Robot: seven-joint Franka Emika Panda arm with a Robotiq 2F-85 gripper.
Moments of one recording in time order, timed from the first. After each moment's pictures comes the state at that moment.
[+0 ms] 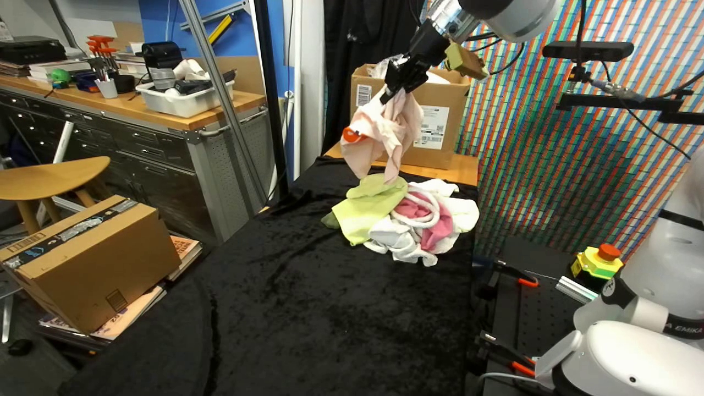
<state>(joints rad) -0.13 -0.32 -0.05 -2.46 0.36 2.71 -0.17</state>
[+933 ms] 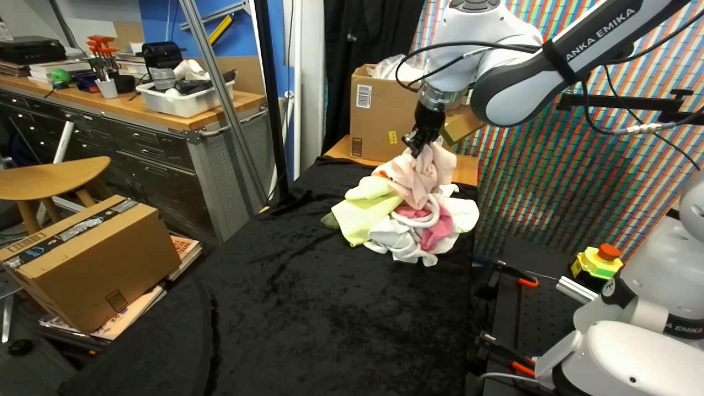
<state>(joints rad) -0.45 -0.23 0.27 -2.59 -0.56 2.63 0.64</state>
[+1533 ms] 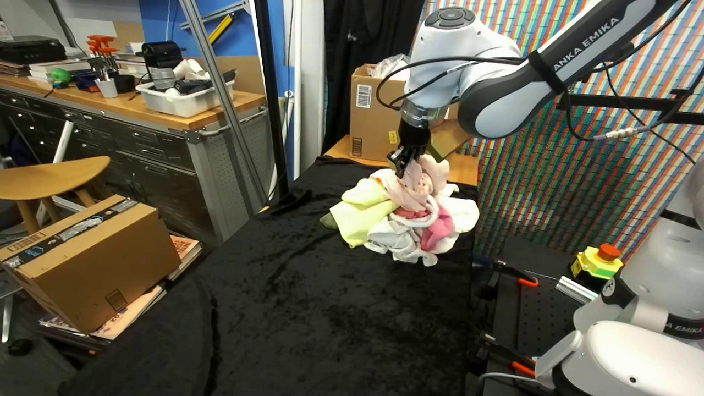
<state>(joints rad) -0.24 -0.14 0.15 -2.54 -0.58 2.59 0.66</state>
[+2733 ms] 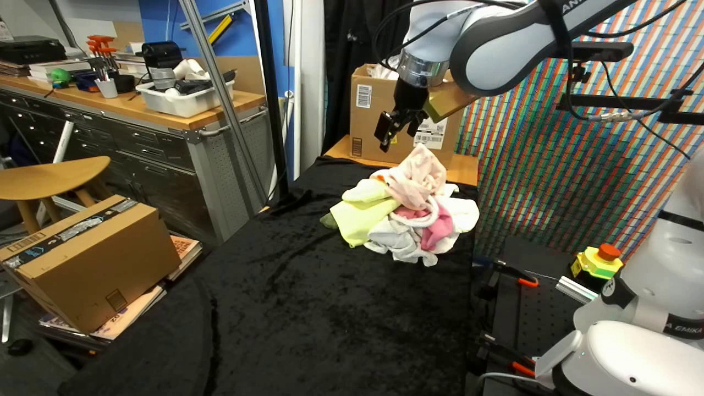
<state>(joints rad) -0.12 -0.23 0.06 -2.46 -0.39 2.49 0.50</state>
